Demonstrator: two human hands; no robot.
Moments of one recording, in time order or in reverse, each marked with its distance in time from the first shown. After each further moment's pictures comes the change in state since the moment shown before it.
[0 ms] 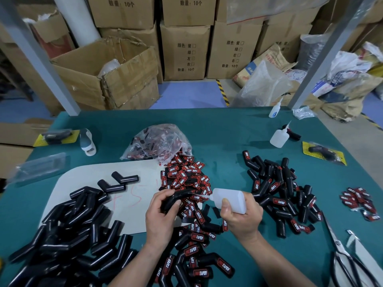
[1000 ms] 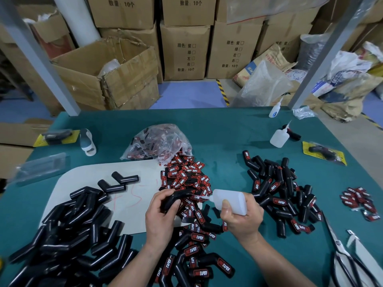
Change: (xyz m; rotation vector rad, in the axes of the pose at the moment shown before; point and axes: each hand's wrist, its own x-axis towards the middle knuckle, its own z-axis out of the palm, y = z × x) left_hand -0.001 0.003 -0.001 0.039 0.014 0.012; right_hand 0.000 -0.004 -0.003 0.009 -0.006 -0.003
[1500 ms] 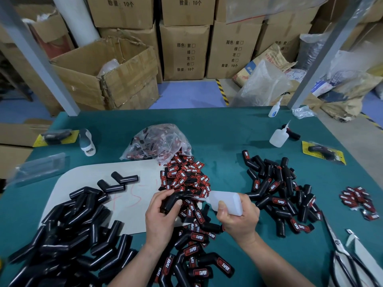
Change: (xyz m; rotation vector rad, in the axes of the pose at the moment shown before) left_hand -0.002 0.004 0.000 0.008 -0.005 -0.017; right_hand -0.001 -0.004 0.002 -0.055 -0.049 -0.038
